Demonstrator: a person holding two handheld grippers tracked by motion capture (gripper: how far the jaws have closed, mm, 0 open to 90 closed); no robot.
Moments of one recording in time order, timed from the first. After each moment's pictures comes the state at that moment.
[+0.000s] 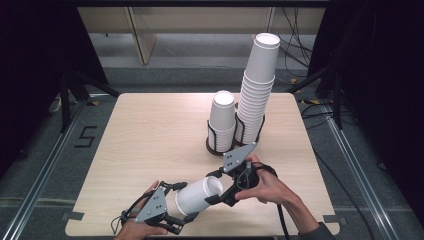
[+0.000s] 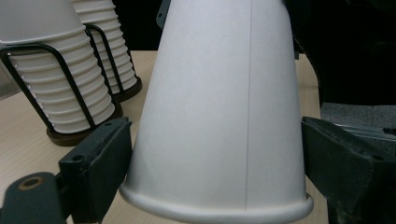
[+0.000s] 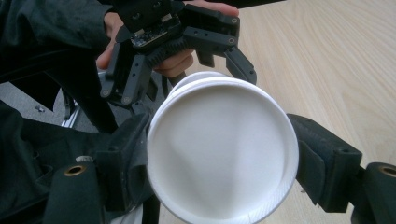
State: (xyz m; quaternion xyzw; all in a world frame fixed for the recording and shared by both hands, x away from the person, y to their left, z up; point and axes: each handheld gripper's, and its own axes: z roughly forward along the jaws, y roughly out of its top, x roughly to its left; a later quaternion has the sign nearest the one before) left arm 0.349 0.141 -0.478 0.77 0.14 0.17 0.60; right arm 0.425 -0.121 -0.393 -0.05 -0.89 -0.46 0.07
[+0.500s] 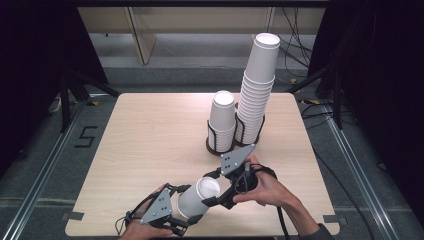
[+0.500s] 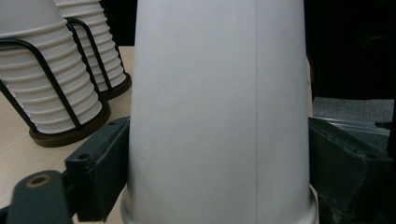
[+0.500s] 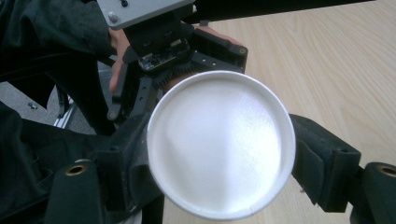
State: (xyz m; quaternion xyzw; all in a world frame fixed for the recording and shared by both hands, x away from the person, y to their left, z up) left arm 0.347 0.133 -0.477 0.78 0.13 0.16 0.58; right arm 0.414 -0.115 -0.381 -0.04 -0.89 -0.46 0.06
